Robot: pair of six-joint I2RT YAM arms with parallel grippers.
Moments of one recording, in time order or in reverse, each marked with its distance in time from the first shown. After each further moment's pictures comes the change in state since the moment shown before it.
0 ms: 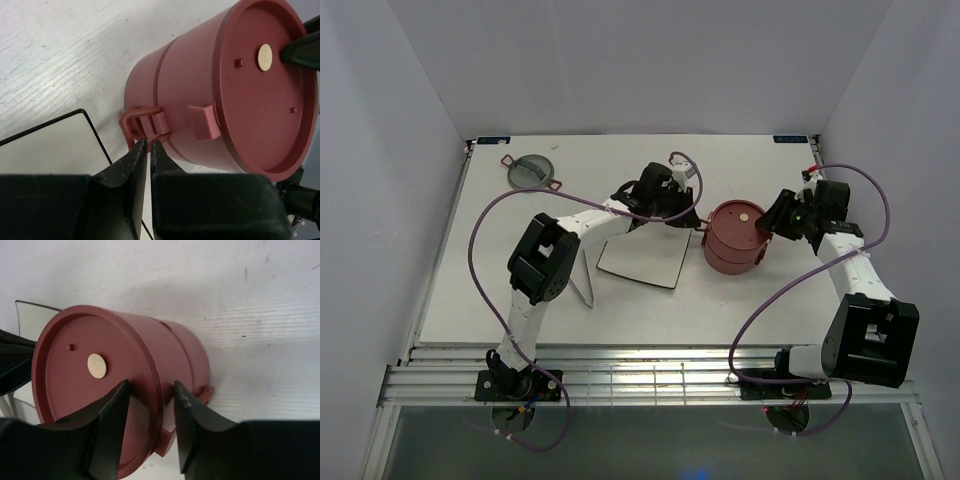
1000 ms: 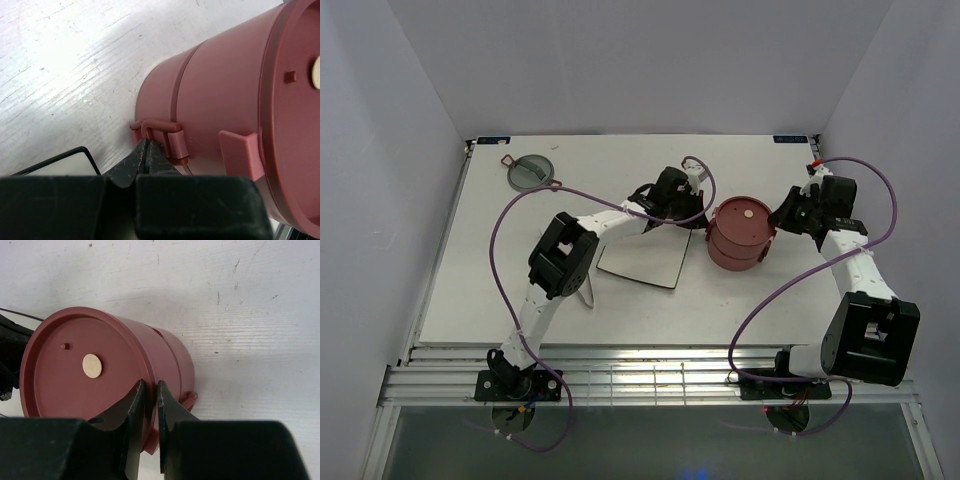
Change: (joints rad) left arm -0.045 0.166 0.159 -0.013 -0.072 -0.006; right arm -0.027 0.018 0.036 0.024 0.025 -0.097
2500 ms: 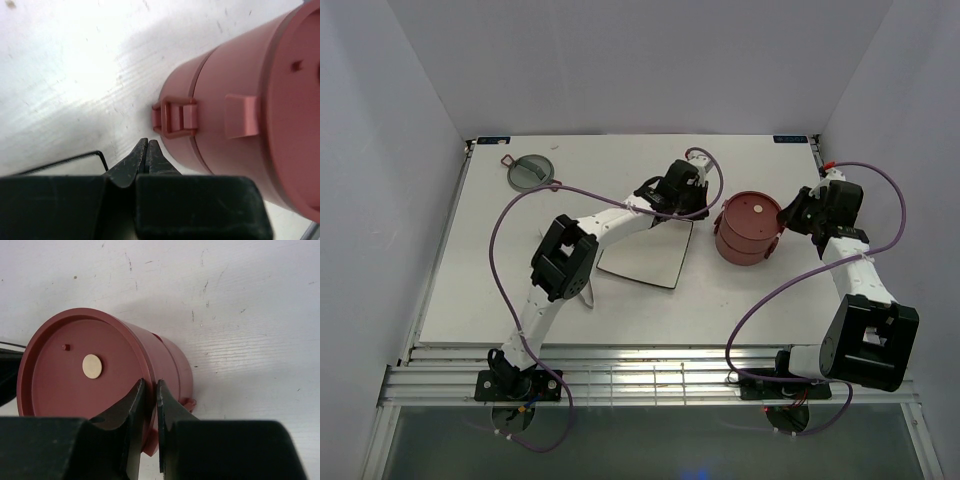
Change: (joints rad) left arm -0.037 0.000 0.092 -0.120 -0.213 -0.006; right arm -0.034 -0.023 -0.070 0.137 0.050 0.046
